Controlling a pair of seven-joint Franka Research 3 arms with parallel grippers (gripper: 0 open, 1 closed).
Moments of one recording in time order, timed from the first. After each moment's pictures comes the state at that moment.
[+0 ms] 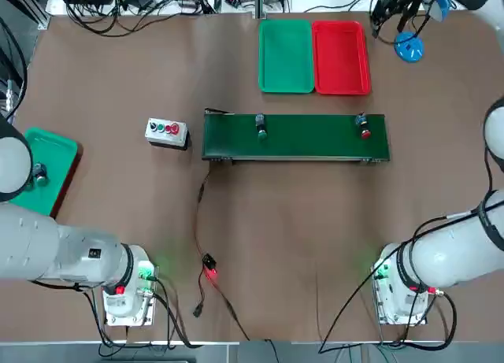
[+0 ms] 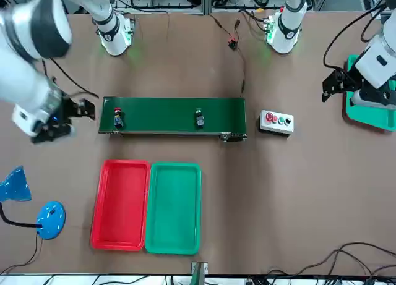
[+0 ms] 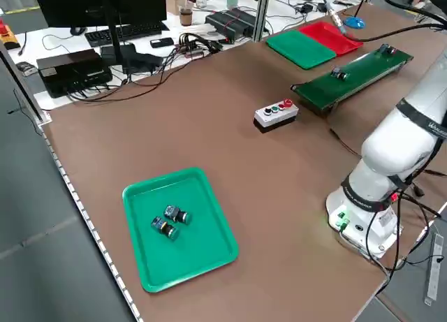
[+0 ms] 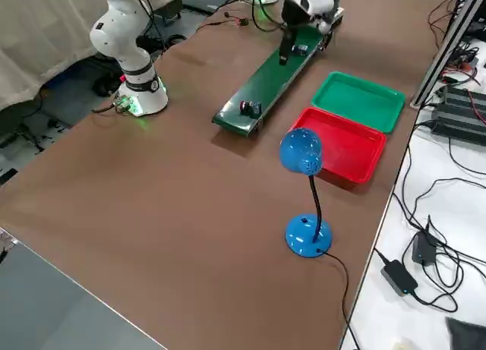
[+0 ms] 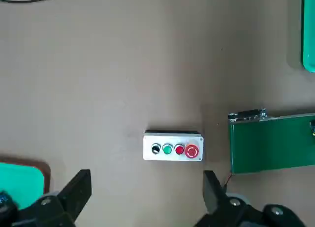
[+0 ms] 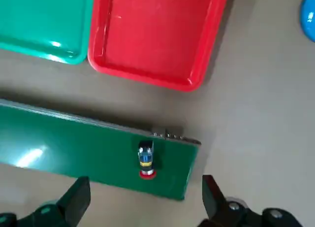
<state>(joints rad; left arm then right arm) -0.08 -0.04 -0.03 -1.64 -0.04 1.63 0.02 0.24 0.15 -0.09 -1.71 0.05 1.72 -0.07</state>
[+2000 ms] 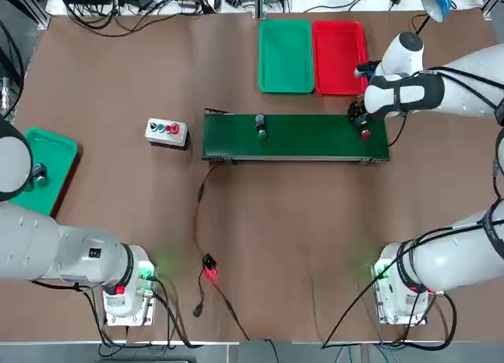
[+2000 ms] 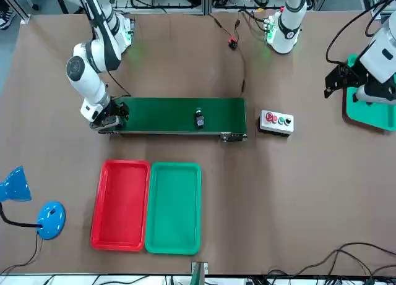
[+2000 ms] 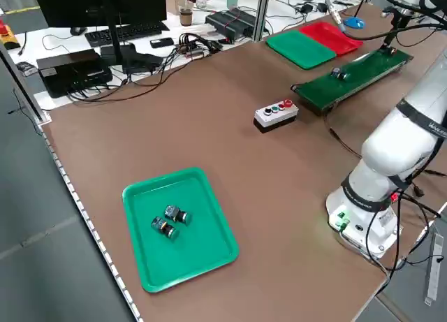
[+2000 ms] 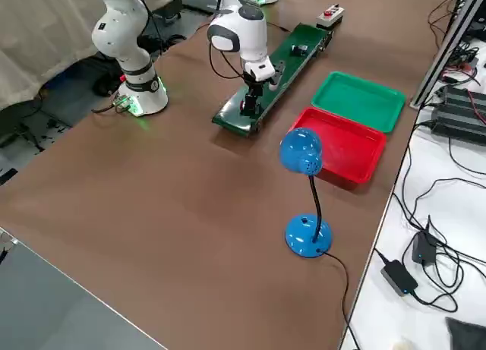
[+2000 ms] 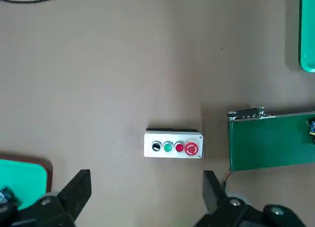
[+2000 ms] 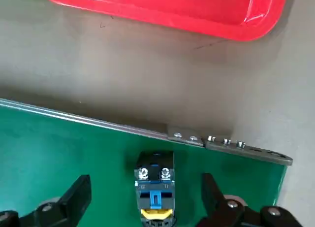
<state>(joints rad) -0.07 -0.04 -0.03 -1.61 -0.04 1.60 0.02 0.31 0.03 -0.09 -2.55 0.09 2.61 -0.05</state>
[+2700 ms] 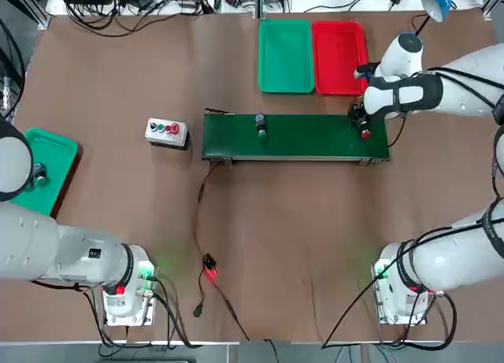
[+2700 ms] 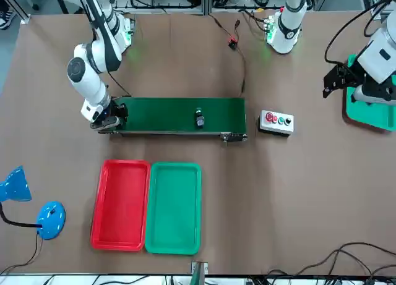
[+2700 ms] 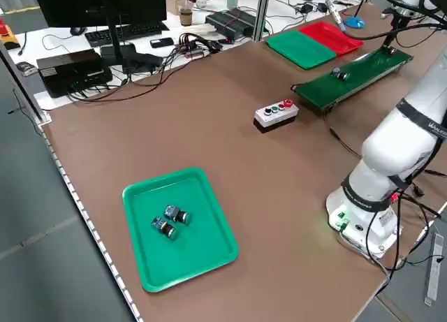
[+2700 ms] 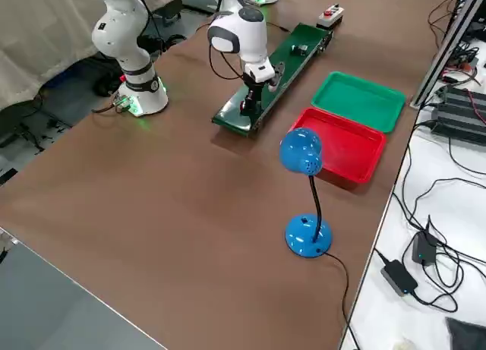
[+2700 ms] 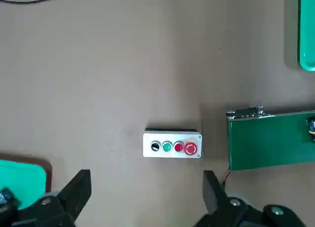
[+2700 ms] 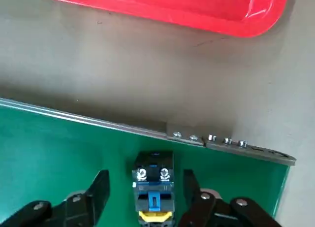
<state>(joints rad) -0.08 -0.03 -0.03 -1.61 -0.04 1.60 0.02 0.31 0.04 -0.09 -2.55 0.09 2.62 -0.05</state>
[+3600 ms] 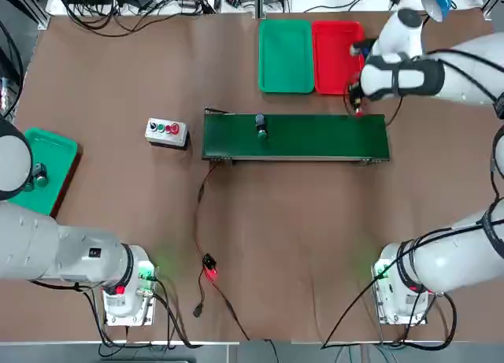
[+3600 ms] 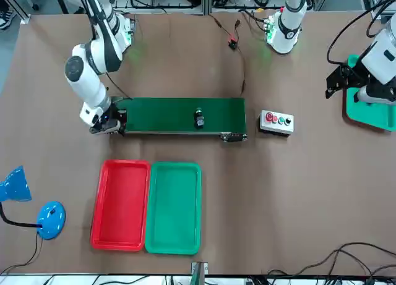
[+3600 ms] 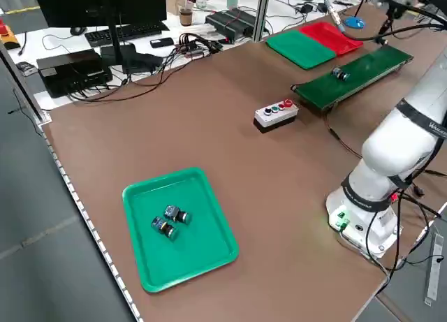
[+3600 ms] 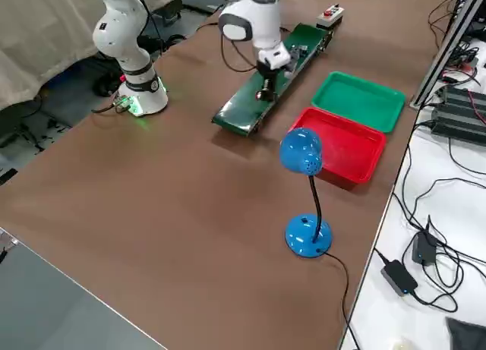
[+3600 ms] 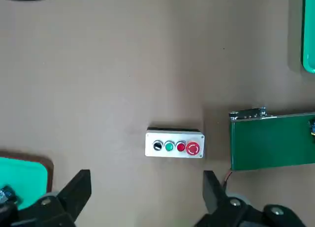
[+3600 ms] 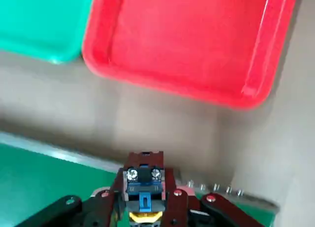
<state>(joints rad) -0.06 -0.03 -0.03 -1.61 -0.04 1.60 0.02 0.34 0.05 -0.10 -2.35 0.10 2.56 -0.05</state>
